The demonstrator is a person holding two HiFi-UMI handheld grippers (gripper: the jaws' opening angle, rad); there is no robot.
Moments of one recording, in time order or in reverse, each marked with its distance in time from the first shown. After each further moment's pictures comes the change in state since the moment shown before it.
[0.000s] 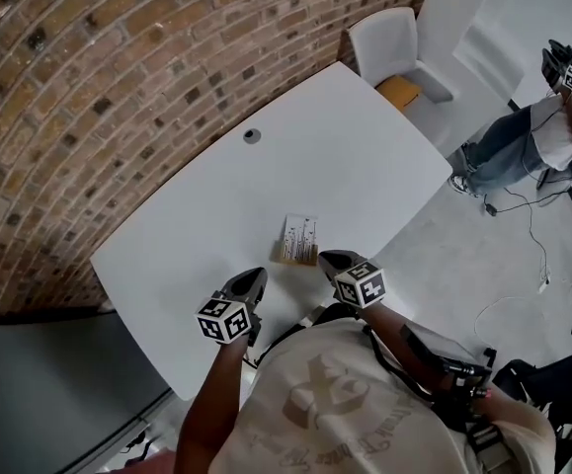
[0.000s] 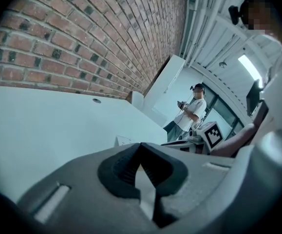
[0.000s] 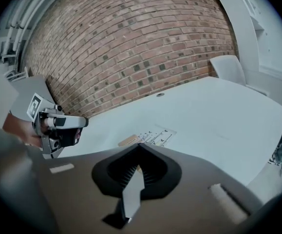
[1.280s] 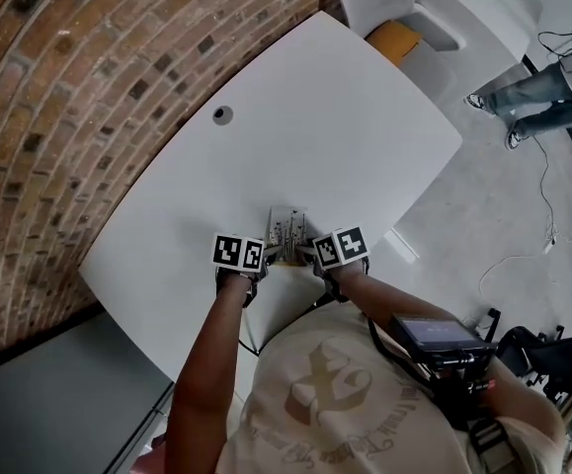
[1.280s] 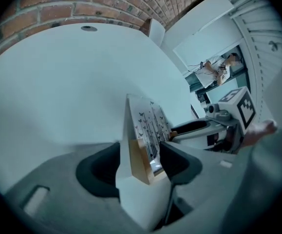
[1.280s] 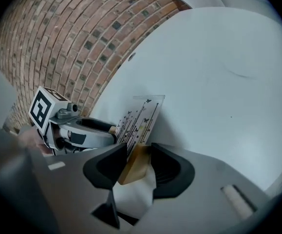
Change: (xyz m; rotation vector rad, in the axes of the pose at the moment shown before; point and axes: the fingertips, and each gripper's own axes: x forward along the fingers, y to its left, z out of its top) left arm 0.126 0.057 -0.061 -0.137 0.799 0.074; right arm 0.072 -0.032 -0.037 0.515 0.388 0.118
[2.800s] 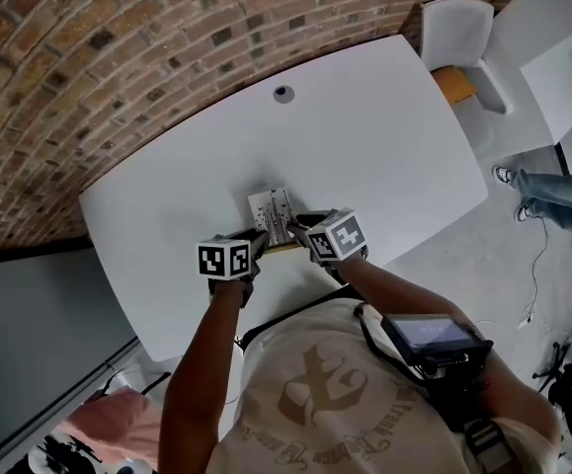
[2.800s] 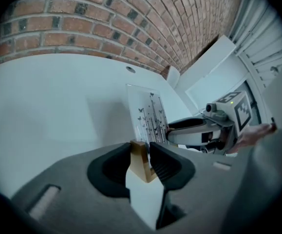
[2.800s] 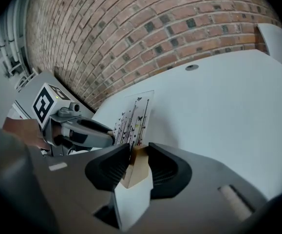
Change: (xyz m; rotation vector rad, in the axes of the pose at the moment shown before) left arm -0.075 0.030 -0.020 -0.246 -0.448 0.074; right arm 0.022 0.080 0.043 -0.580 0.079 0.047
